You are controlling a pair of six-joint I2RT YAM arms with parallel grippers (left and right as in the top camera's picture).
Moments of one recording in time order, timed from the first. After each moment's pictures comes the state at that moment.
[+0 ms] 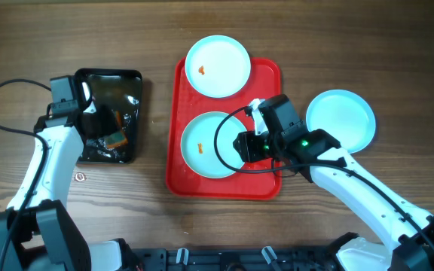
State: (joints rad) left arm 0.19 1.53 0.95 -0.60 0.05 -0.28; right arm 0.54 1.41 0.86 -0.47 -0.25 0.34
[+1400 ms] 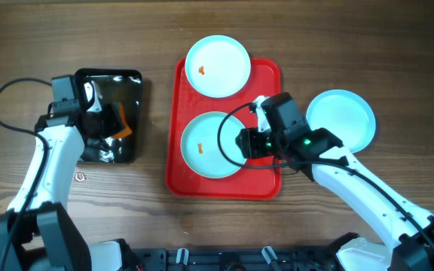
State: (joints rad) left arm 0.16 1.51 0.97 -0.63 0.20 -0.26; right arm 0.50 1.41 0.86 -0.47 -0.22 0.38
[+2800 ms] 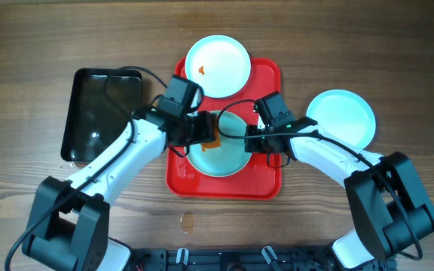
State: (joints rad) left arm -0.47 1.63 1.03 -0.55 0.30 -0.61; right arm 0.46 1.73 0.87 -0.35 -0.17 0.54
